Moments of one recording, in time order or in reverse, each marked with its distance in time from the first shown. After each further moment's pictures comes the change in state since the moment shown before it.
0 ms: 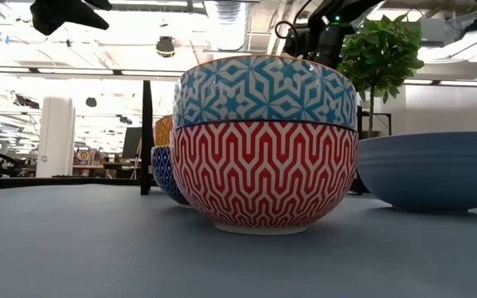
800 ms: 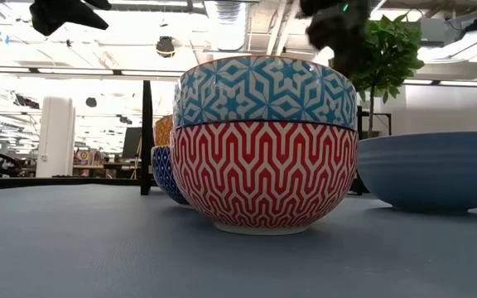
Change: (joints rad) left arm 0.000 0.000 0.000 0.000 0.016 -0.008; right arm 0.188 -0.195 -0.009 -0.296 0.020 0.073
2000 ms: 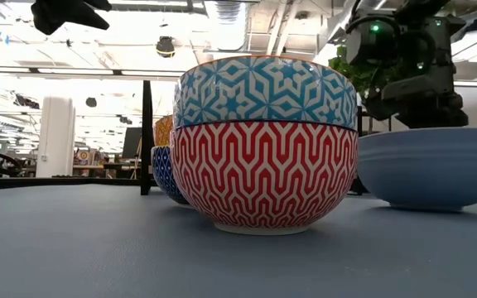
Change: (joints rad) left arm 0.000 0.000 0.000 0.000 -0.014 0.034; right arm 0.452 -0.243 -0.904 0.535 -0.024 0.552
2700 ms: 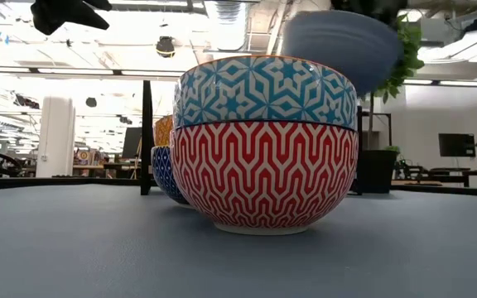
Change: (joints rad) left arm 0.000 0.000 0.000 0.000 0.000 -0.010; right arm -0.096 -0.004 0.466 -0.142 0.024 -0.168
